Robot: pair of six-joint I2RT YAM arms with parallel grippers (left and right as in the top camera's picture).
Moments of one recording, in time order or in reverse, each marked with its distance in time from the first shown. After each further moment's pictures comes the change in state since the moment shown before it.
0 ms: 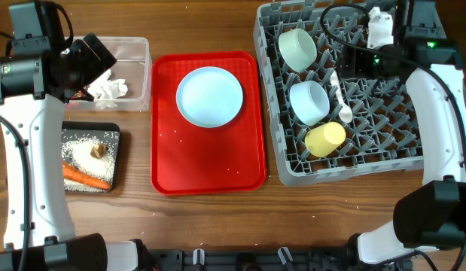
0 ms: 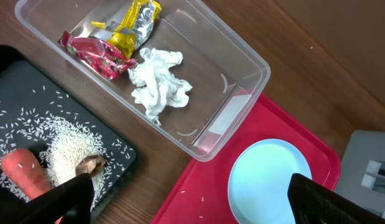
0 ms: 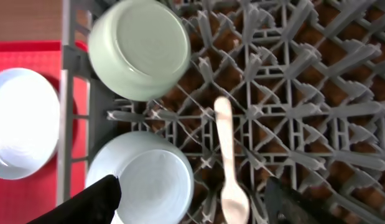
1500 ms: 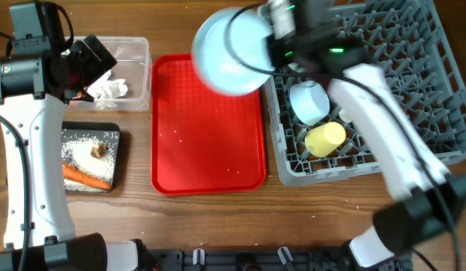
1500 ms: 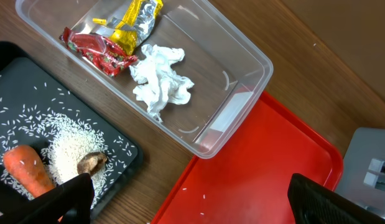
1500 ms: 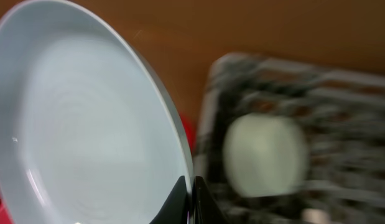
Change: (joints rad) left arm 0.000 0.001 0.000 -0.012 0.000 0.000; right arm 0.424 0.009 0.100 0.245 0.243 0.106
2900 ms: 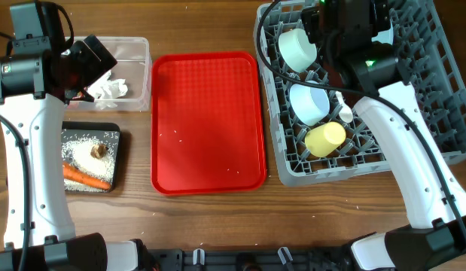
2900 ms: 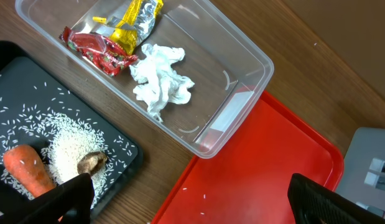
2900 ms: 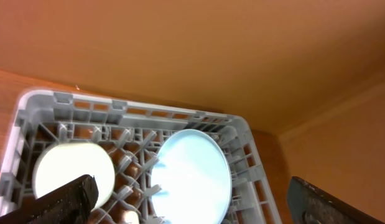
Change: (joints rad) left arm 0.000 0.001 -0.001 0.000 0.000 0.000; right arm 0.001 -0.105 -0.010 0.080 0.619 -0.291
